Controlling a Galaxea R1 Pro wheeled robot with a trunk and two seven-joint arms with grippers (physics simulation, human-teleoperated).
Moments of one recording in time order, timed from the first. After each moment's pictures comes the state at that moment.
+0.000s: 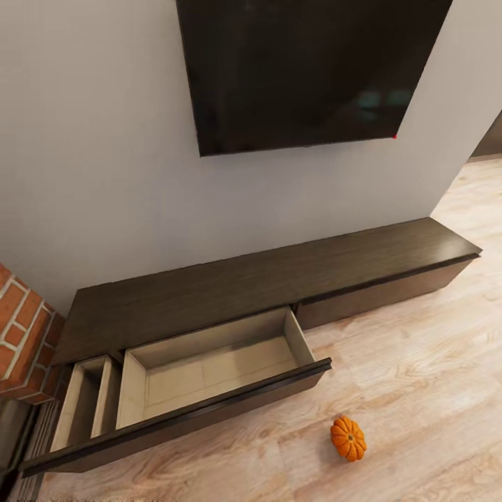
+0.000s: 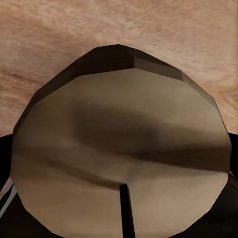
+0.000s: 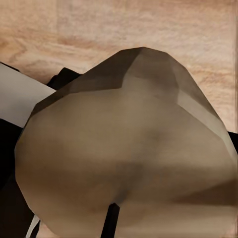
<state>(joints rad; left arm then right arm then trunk) -0.37 0.08 -0.53 -0.09 1.15 0.11 0.04 -0.42 -0.16 -0.45 -0.01 0.89 -0.03 0.16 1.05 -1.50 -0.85</state>
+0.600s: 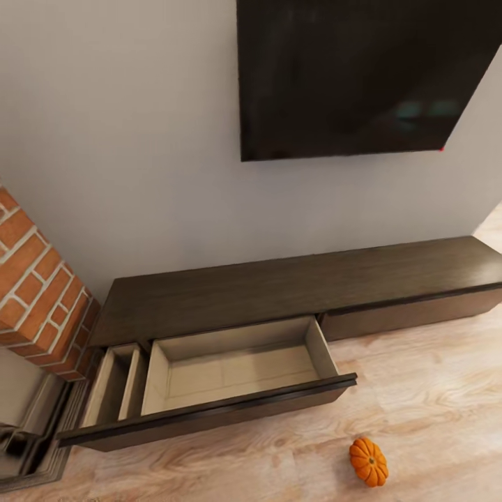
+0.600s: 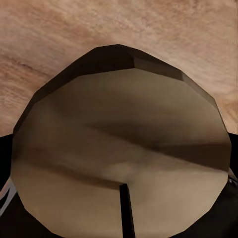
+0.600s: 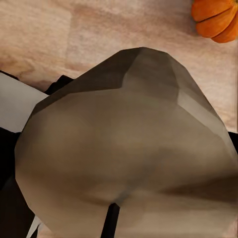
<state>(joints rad) -0.37 0.08 -0.53 -0.09 1.15 0.11 0.04 -0.42 -0.16 -0.45 -0.01 0.88 -0.04 0.16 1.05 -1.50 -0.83</state>
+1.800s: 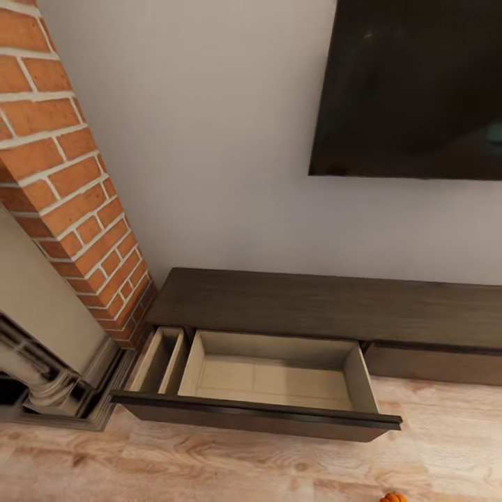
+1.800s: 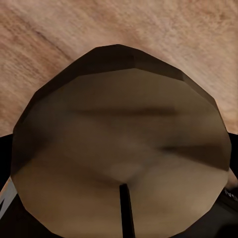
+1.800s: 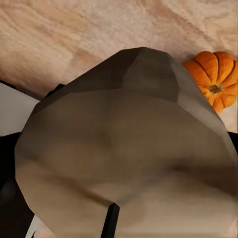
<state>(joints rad) -0.37 0.08 -0.53 -0.09 1.15 0.11 0.04 -0.41 -0.16 -0.45 -0.01 0.89 -0.04 0.16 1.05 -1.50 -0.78</state>
